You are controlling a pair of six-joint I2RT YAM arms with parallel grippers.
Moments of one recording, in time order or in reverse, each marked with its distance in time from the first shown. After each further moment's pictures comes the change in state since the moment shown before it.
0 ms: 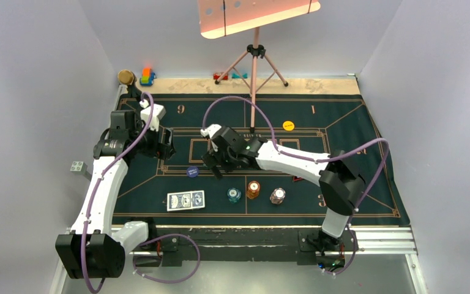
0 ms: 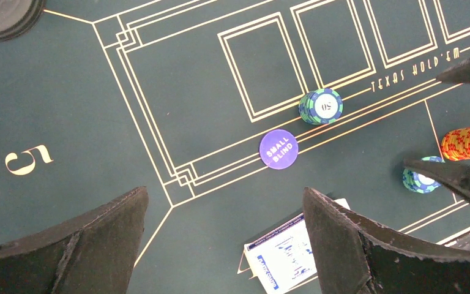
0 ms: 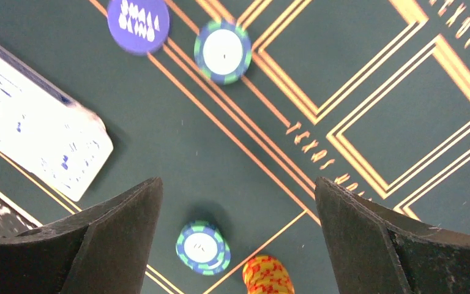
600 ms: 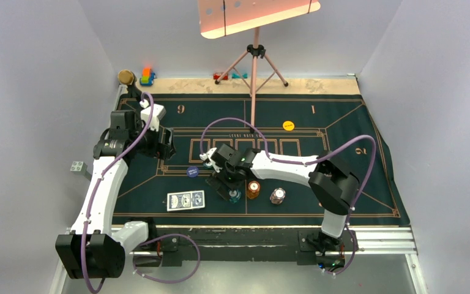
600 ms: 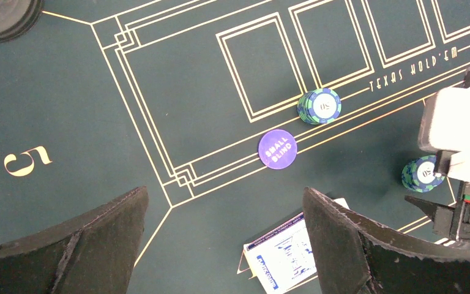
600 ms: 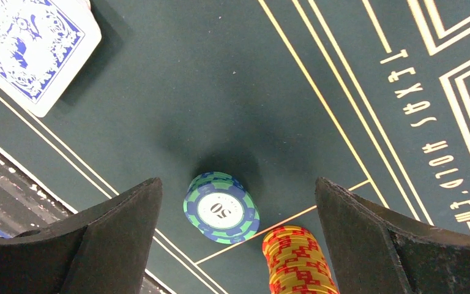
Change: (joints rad) left arm 0.000 -0.001 0.000 0.000 0.007 0.002; right arm 0.058 0.018 -0.130 -0.073 -0.106 -0.061
